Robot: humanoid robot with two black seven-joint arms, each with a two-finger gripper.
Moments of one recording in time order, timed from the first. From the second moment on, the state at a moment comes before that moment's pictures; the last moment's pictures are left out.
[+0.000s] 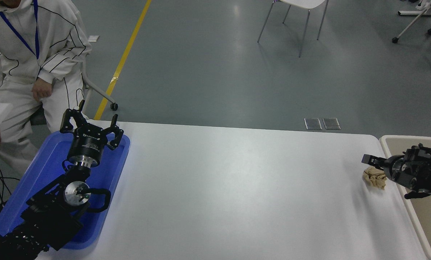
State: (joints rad) left arm -0.62 0.18 -0.87 -0.41 -0.09 -0.57 -0.51; right arm 1.01 -0.38 -0.99 0.46 -0.21 0.00 -0.06
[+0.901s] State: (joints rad) left arm -0.62 0.18 -0.87 -0.41 -0.09 -0.57 -0.51; right arm 0.88 -0.32 -0.91 0.35 -0.21 -0.05 -0.06
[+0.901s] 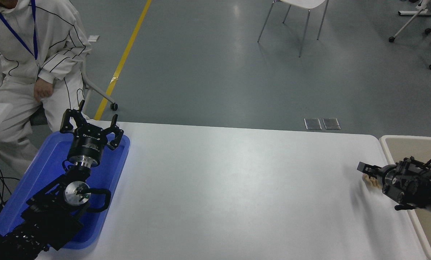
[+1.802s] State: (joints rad) left arm -0.62 0.18 -0.87 -0.41 -0.09 -0.57 -0.51; right arm 0.88 -0.37 -0.82 0.44 -0.18 -0.05 -0.06
